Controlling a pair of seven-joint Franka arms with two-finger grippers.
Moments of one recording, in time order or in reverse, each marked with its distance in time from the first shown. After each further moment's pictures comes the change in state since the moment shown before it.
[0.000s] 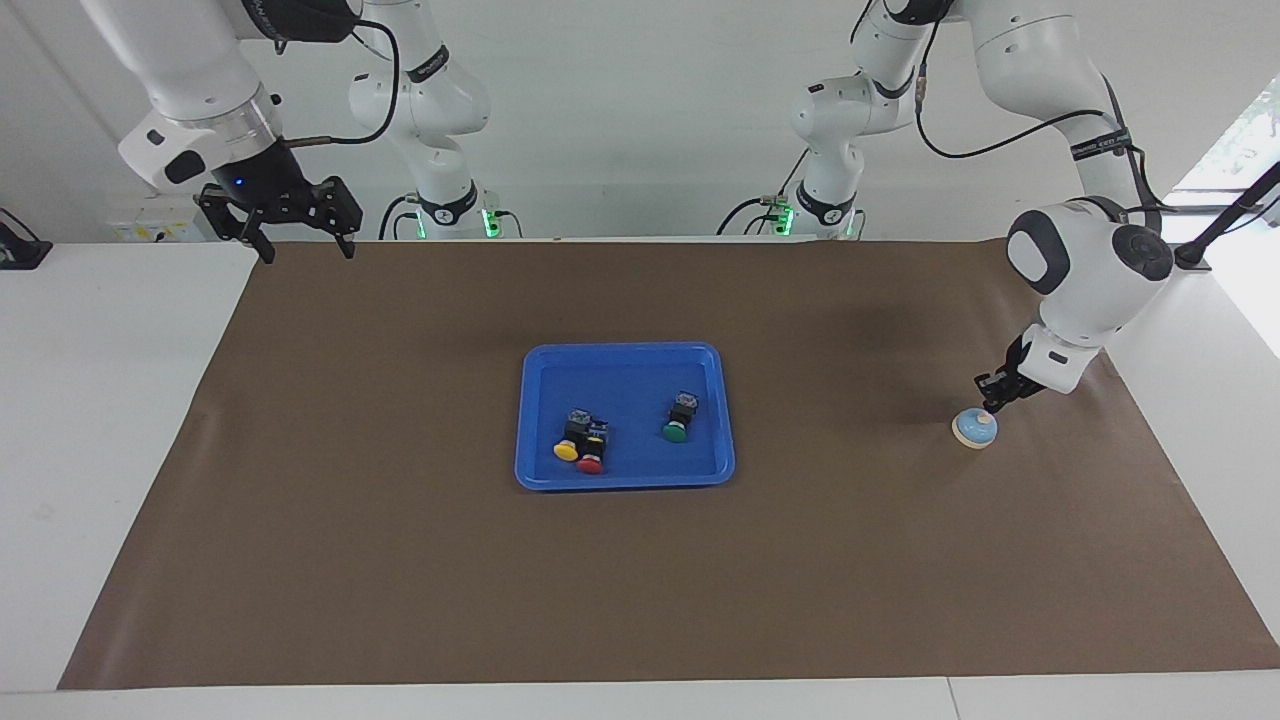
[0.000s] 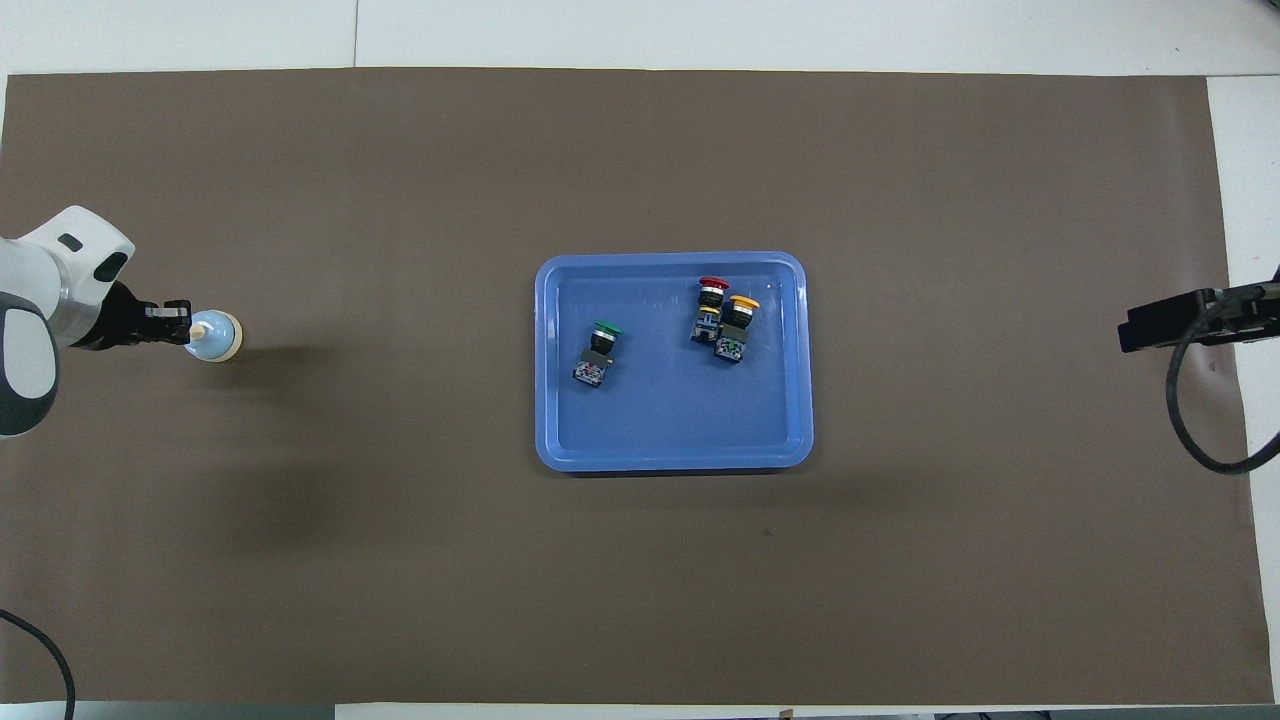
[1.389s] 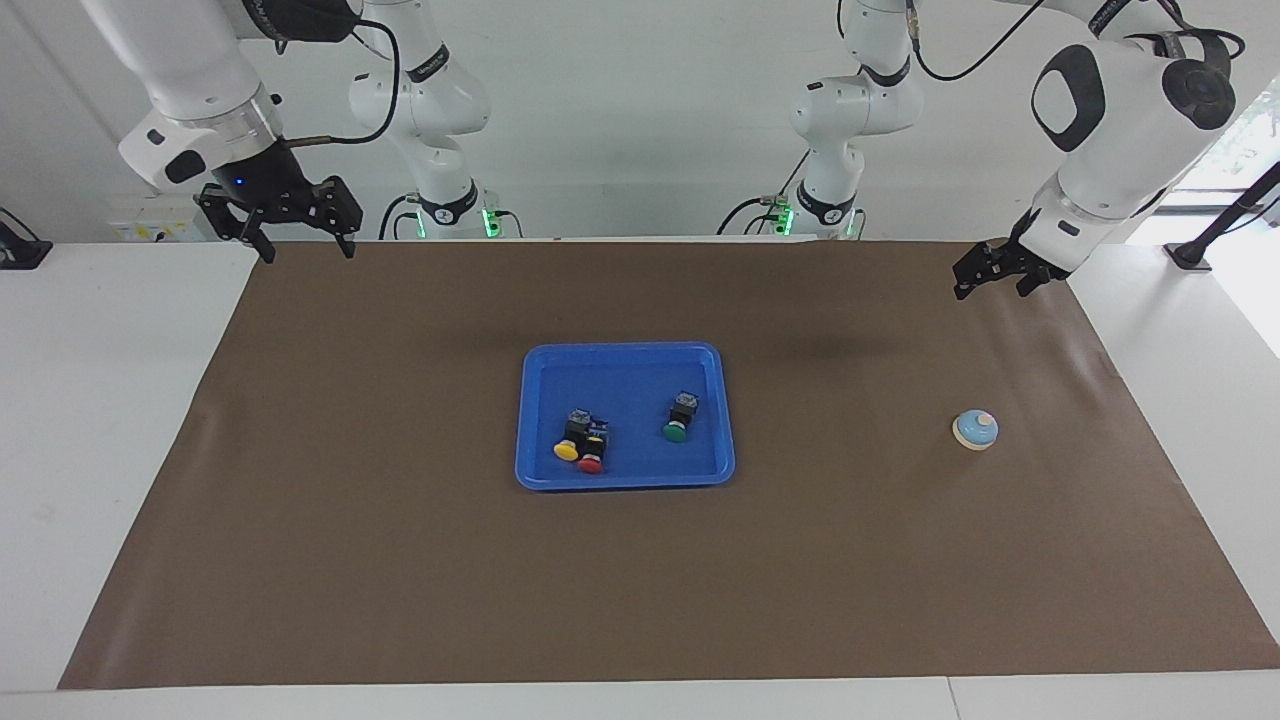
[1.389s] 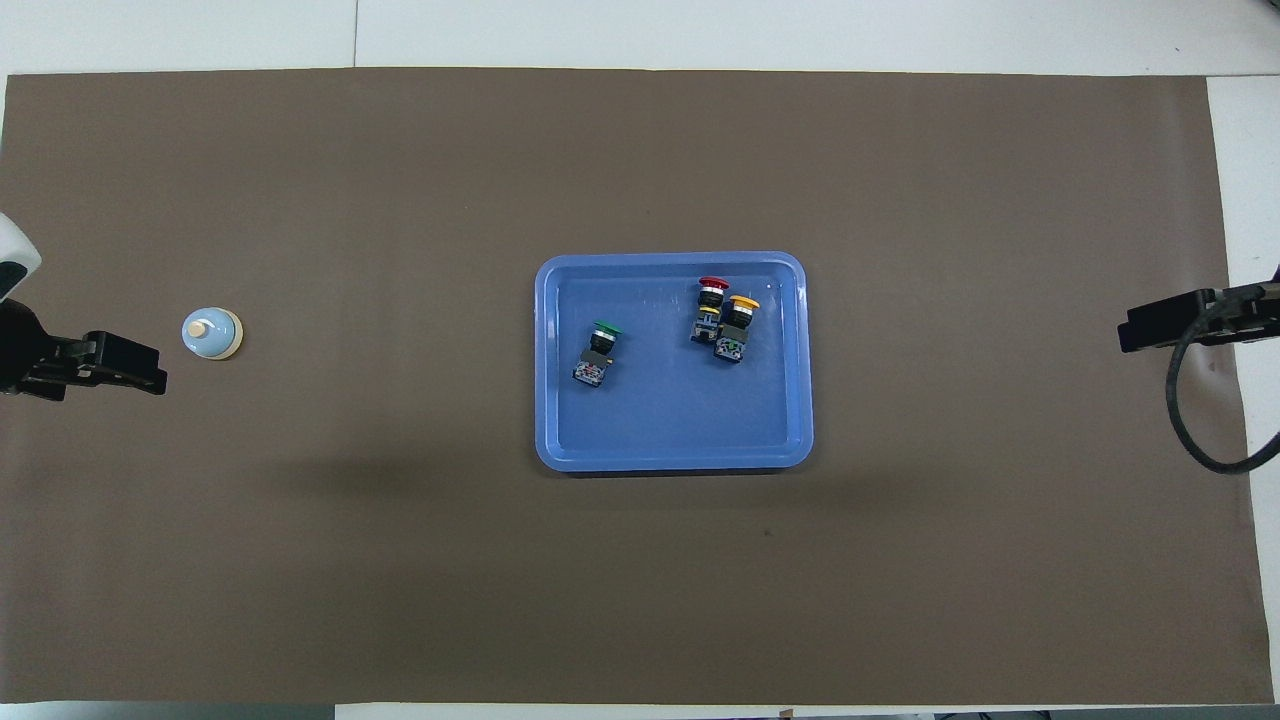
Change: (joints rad) left arm -0.076 -0.281 -0.021 0.163 0.000 -0.603 0.003; right arm 0.000 0.000 0.000 0.000 0.000 0.000 0.000
